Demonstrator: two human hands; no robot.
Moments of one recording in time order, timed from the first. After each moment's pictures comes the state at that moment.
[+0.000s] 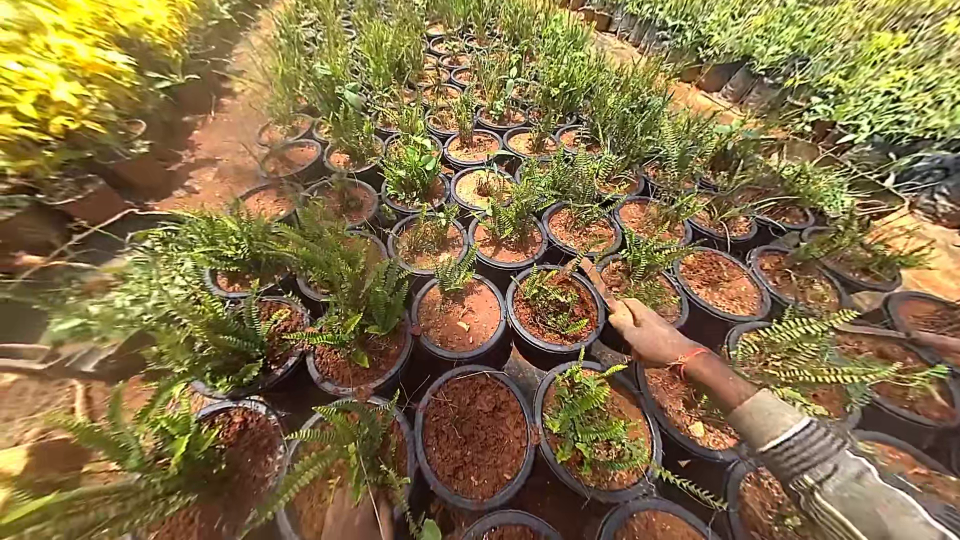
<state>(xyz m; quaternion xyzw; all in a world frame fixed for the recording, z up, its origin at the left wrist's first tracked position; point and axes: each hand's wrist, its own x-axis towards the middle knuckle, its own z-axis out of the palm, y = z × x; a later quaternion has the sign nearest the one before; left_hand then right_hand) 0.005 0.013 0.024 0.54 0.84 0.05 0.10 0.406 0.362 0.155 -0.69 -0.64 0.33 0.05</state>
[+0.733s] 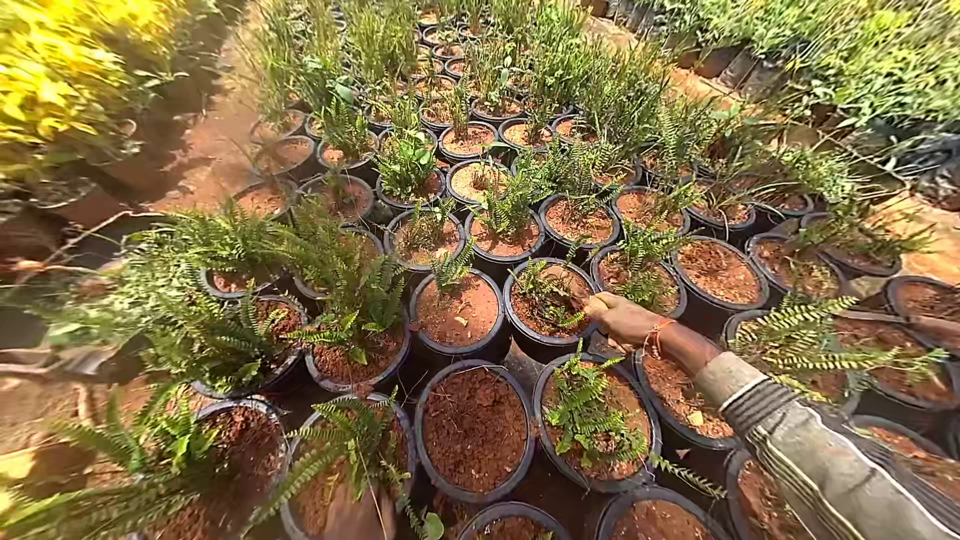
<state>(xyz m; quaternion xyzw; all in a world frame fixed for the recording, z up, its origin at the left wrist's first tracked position) 0.004 0.017 0.027 0.53 0.84 0.02 0.12 0.373 0.375 0.177 -0.65 -0.62 0.44 -0.03</state>
